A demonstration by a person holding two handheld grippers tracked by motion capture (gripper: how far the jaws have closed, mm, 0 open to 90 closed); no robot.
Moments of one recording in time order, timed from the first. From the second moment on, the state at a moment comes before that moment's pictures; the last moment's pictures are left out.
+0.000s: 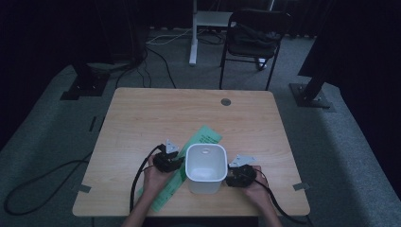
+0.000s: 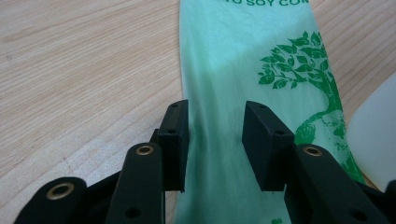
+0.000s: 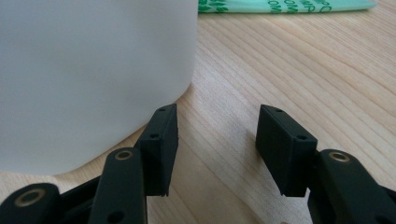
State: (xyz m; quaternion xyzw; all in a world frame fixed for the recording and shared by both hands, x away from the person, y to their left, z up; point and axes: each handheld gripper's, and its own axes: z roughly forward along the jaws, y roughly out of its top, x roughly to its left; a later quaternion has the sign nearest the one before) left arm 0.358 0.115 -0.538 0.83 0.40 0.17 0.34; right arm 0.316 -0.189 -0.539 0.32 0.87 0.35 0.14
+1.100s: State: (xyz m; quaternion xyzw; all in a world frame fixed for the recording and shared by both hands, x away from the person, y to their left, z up) left arm 0.372 0.157 -0.488 0.83 0.32 0.14 0.43; right arm 0.306 -0.184 -0.539 0.31 0.87 0.35 0.13
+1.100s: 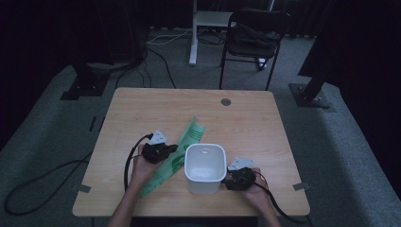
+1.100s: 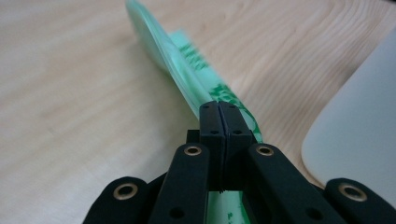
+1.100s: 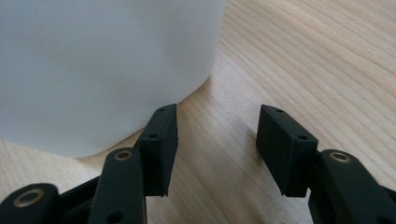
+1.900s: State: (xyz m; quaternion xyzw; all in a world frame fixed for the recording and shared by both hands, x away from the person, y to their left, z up) left arm 0.376 0.173 -0.391 0.81 0.24 0.14 0.52; right arm 0.298 -0.160 -0.539 0.28 0.88 0.36 0.12
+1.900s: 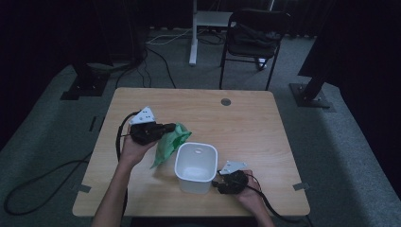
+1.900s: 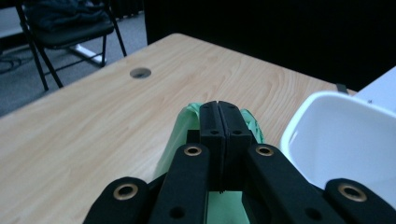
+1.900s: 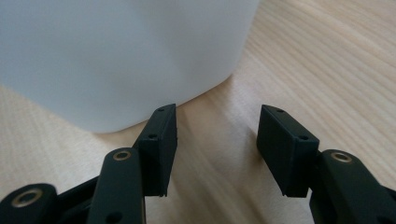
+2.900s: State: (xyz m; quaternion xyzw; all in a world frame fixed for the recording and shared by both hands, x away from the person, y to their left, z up) left arm 0.337 0.116 -0.310 0.78 0.11 0.08 0.61; right arm 0.306 -0.153 -0.538 0.29 0.88 0.36 0.12
